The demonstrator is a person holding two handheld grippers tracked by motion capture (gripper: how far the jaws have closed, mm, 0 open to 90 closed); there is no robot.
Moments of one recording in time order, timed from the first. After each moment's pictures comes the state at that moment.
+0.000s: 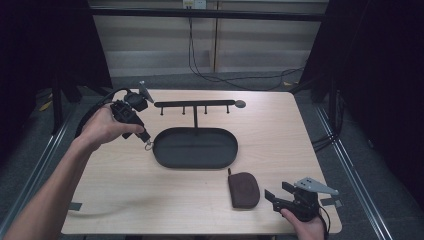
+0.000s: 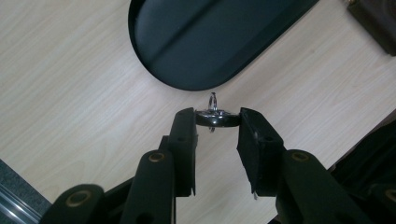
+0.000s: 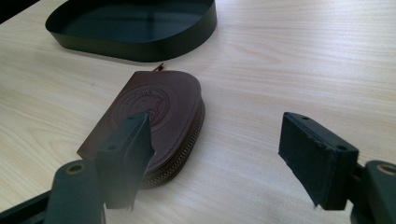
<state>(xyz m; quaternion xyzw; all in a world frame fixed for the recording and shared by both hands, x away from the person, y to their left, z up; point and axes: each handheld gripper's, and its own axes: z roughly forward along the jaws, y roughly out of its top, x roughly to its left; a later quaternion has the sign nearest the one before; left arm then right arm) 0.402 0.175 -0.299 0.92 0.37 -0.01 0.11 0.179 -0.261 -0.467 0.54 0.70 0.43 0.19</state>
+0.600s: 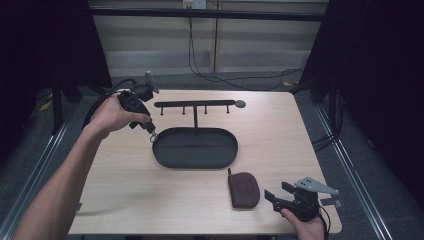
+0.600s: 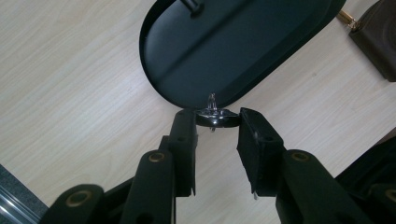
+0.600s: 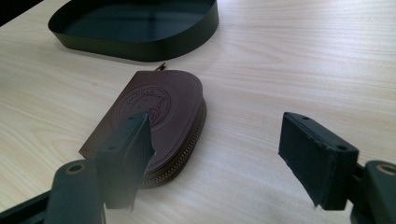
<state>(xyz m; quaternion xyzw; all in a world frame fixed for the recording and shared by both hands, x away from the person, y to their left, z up) 0.430 0.164 -0.296 0.91 0.39 -0.02 0.11 0.180 -0.262 -0.468 0.54 0.70 0.43 0.19</state>
